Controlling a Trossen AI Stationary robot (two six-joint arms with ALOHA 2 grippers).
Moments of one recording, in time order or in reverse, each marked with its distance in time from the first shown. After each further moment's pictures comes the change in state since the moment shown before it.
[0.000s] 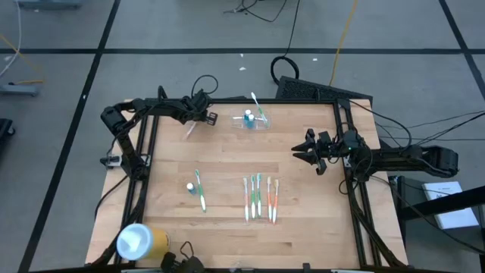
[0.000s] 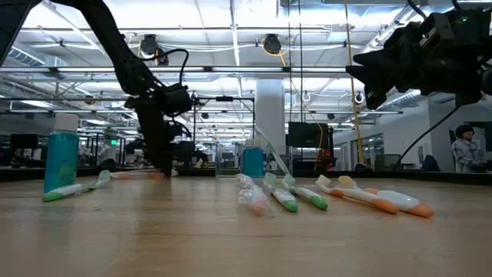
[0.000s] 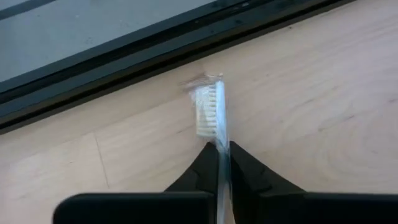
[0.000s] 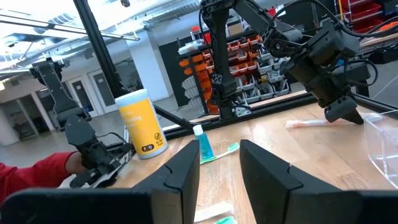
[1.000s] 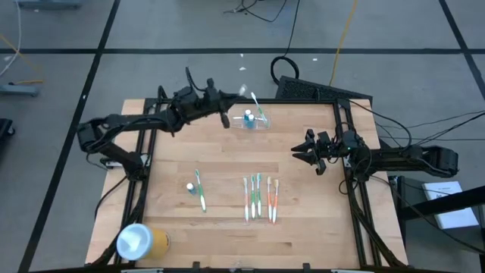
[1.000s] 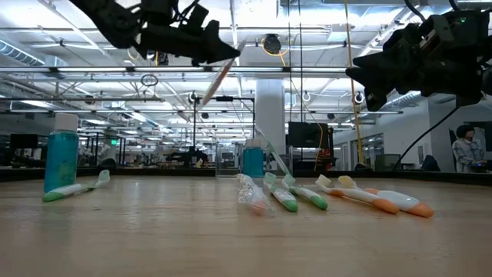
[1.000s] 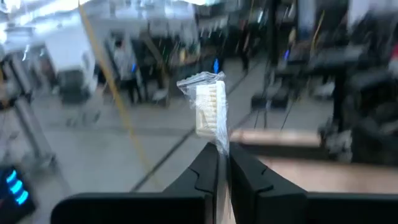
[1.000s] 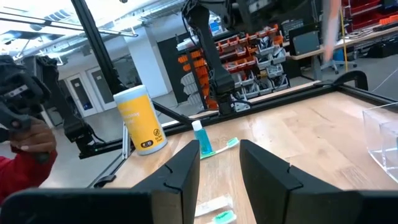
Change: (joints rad) left arm -0.257 -0.326 -0.002 0.883 0.345 0.549; right arm 0.000 0.000 0.000 -0.023 0.000 -0.002
